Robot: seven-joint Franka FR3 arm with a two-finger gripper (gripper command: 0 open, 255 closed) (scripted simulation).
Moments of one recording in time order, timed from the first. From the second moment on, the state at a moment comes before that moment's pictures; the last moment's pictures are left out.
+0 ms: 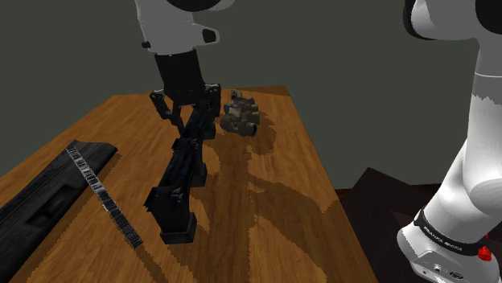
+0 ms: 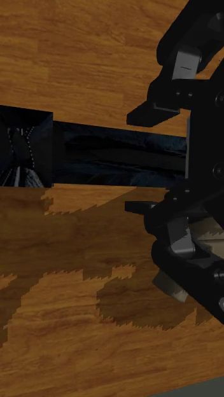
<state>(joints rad) 0.09 0.33 0.65 -1.39 -0.13 1.61 1.46</state>
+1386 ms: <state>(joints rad) 0.14 0.38 0.65 -1.17 -0.16 1.44 1.48</state>
